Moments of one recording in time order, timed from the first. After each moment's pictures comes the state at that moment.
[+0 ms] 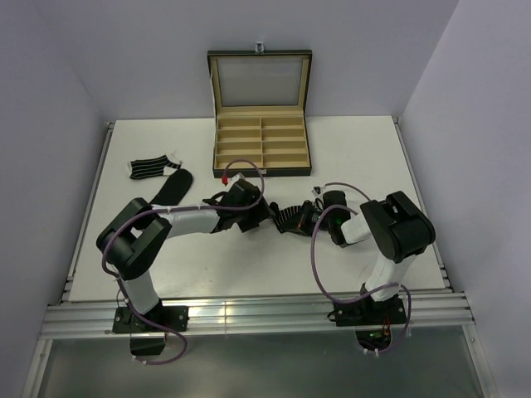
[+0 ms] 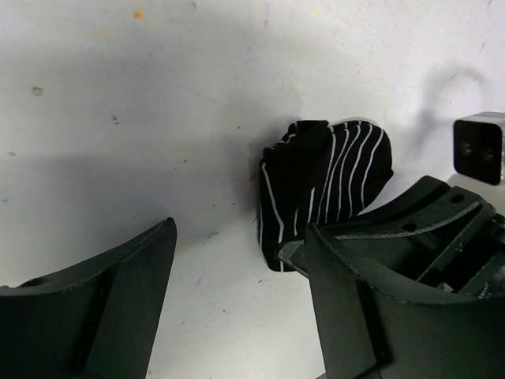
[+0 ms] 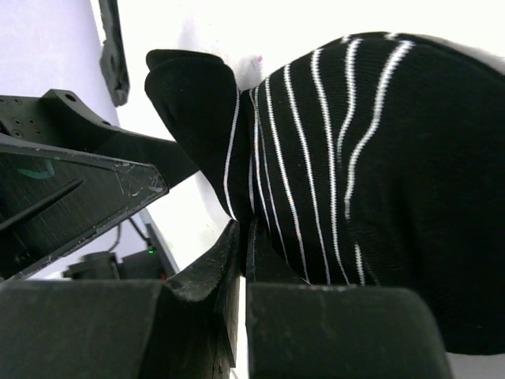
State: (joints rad) left arm -0.77 1.76 0.94 0.01 -0.04 -1.14; right arm 0.33 1.75 0.43 0.69 -0.62 0.94
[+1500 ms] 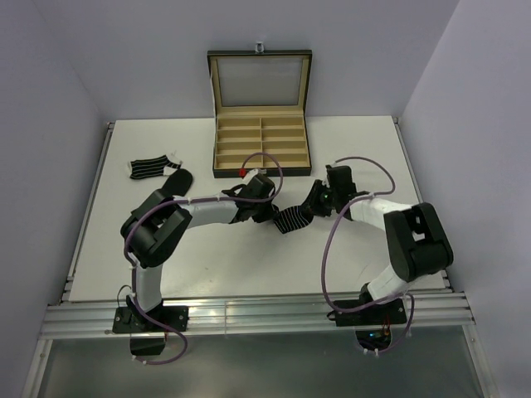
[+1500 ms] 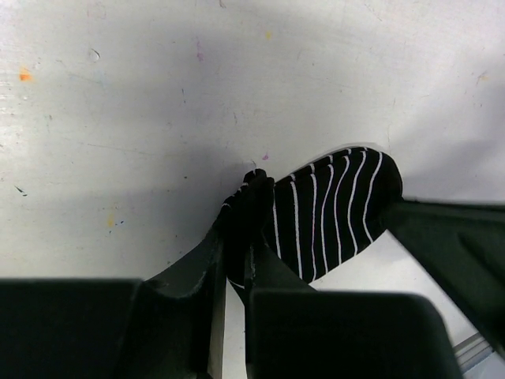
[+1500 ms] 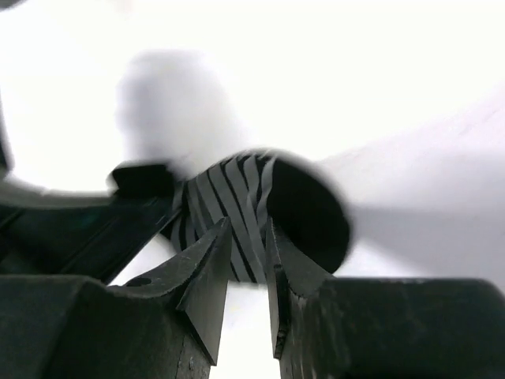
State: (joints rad) left arm -0.81 1.94 1.17 -0.09 -0.09 -1.03; right arm 0.26 1.53 0.70 0.00 -0.31 0.65
